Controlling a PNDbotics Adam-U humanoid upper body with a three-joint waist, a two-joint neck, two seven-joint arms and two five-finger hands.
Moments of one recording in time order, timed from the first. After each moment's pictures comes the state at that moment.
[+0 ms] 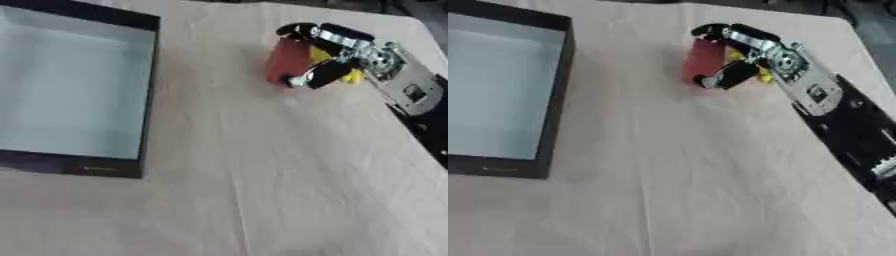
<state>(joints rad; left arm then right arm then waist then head) -0.12 0.21 0.53 -1.74 0.12 -0.24 0.07 -0.50 -0.93 0.03 -1.52 0.07 0.08 0.37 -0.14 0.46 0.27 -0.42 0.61</state>
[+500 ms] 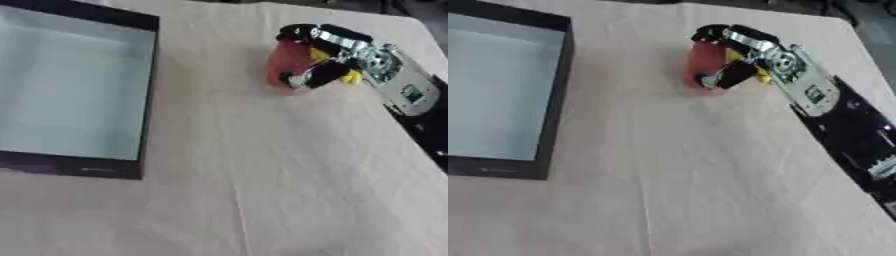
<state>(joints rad) -0.12 0.21 0.53 -1.74 0.12 -0.24 0.07 -0.51 -0.92 0.03 -1.51 0.06 0.12 0.35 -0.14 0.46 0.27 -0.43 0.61</state>
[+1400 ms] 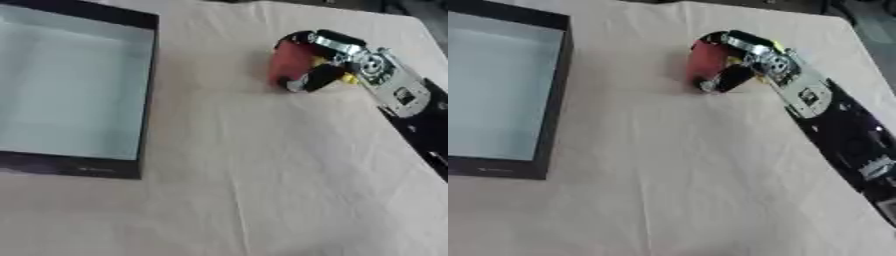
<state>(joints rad) -0.13 0.21 0.53 -1.74 0.11 -0.24 0.07 -0.52 -0.90 0.04 -1.47 0.07 0.14 0.34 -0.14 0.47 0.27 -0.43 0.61</state>
